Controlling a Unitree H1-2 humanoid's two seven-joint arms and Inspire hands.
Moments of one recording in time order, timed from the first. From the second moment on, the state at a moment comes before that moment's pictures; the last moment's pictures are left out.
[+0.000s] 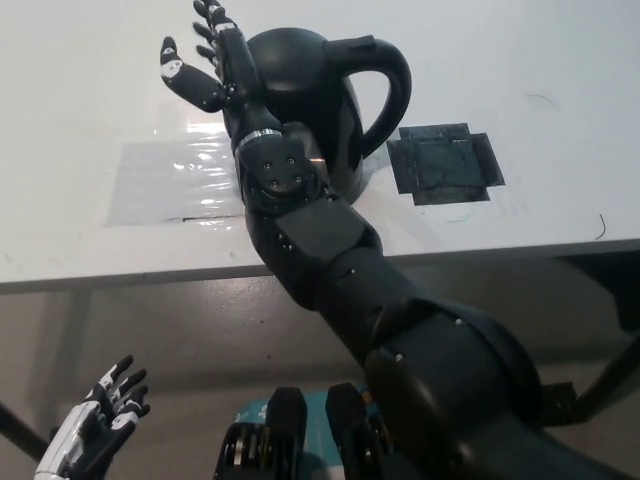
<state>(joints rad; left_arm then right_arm) 0.12 0.22 0.12 -0.17 -0.27 0.28 -0.13 -1.36 0.33 -0.06 1.38 0.04 -0.27 -0.27</state>
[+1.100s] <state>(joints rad) 0.12 0.22 0.13 -0.15 -0.27 0.28 -0.13 -0.82 0.21 0.11 0.41 -0.04 -0.14 -0.21</state>
